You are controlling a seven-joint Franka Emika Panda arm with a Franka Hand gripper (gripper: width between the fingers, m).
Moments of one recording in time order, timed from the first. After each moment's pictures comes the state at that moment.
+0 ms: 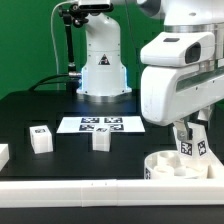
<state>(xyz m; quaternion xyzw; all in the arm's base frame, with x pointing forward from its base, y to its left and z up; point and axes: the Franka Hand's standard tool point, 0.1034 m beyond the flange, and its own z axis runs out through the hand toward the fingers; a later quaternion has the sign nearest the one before) 0.624 0.104 0.077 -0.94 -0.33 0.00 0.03</state>
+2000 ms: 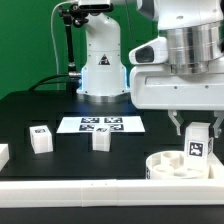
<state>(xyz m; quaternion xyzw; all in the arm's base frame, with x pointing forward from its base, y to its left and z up) 0.626 0.110 0.078 -0.94 0.34 0.03 0.08</state>
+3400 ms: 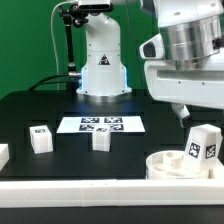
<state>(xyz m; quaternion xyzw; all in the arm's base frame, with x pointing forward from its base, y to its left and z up) 0.631 0.121 0.087 -0.87 0.49 0.05 0.10</state>
